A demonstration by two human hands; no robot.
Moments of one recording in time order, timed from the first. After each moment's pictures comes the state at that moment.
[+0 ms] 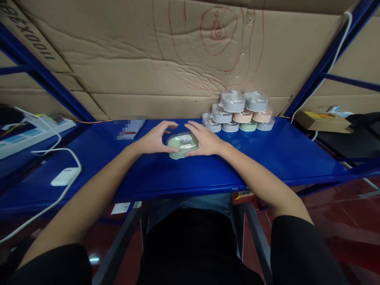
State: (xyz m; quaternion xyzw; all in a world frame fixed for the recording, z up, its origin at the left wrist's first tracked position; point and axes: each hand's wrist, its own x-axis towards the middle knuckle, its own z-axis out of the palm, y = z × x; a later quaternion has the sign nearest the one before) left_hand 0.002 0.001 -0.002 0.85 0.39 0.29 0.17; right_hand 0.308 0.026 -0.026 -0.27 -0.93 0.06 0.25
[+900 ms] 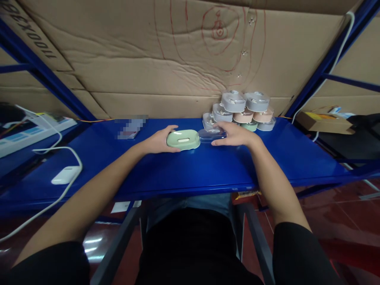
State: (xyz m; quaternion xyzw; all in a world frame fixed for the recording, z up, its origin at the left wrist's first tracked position) left_hand 0.006 0.013 -0.019 0.83 0.49 0.20 0.19; right_hand 0.402 0.010 0.038 -0.43 -0.87 0.19 0.15
